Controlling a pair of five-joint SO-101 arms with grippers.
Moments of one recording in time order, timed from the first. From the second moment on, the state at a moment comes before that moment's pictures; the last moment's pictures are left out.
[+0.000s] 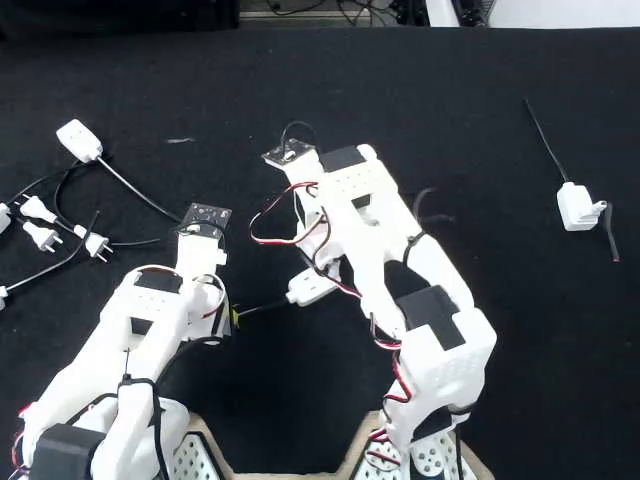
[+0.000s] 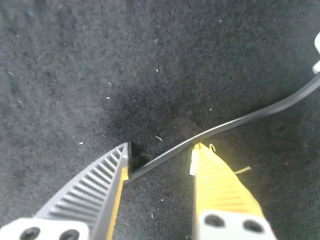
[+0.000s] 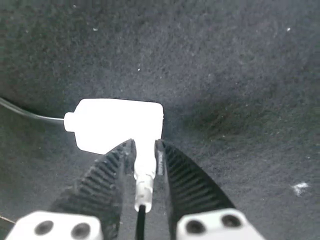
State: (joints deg) left arm 5.3 -27.8 65.7 48.1 -4.6; right arm -20.6 17.5 5.9 81.5 17.6
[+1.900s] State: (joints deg) left arm -14.9 -27.6 65.5 46.9 4.4; right arm -31.3 3.1 16.9 77.8 57.9
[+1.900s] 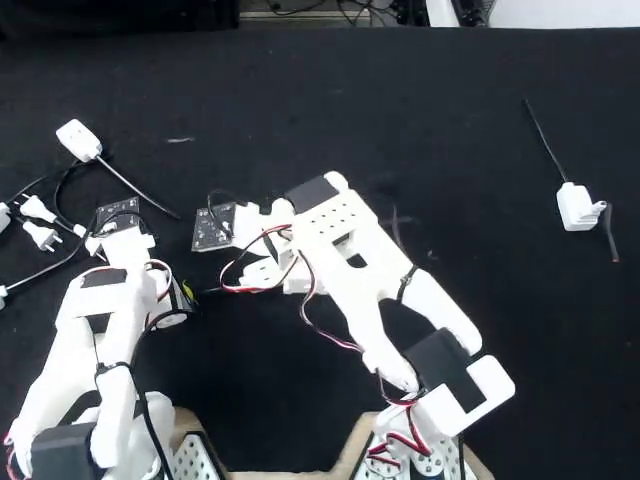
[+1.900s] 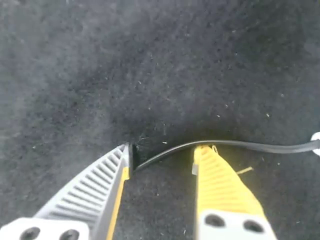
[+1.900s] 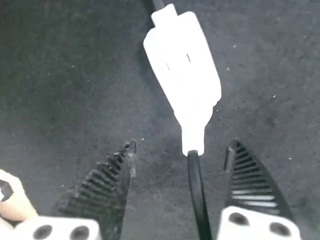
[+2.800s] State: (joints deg) left arm -14.6 -27.6 65.5 46.5 4.5; right arm -35.6 22.2 9.1 67.8 56.3
